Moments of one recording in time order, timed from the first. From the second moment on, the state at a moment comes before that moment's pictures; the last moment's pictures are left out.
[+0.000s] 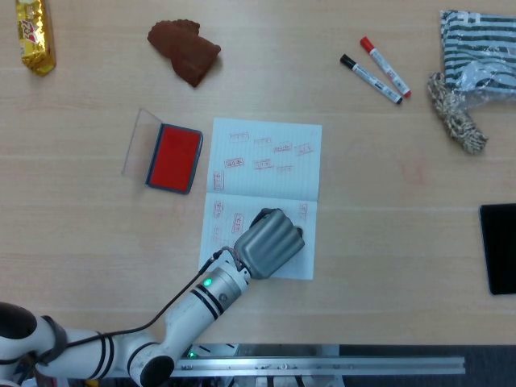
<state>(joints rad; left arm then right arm) -0.67 -1.97 0.05 -1.39 1.32 1.00 1.21 0.01 -1.03 0.07 -1.54 -1.39 1.43 0.09</state>
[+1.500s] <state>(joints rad) -0.54 -1.60 0.10 -1.53 1.46 1.20 1.00 0.04 -1.04 0.08 -1.56 -1.41 1.41 0.06</state>
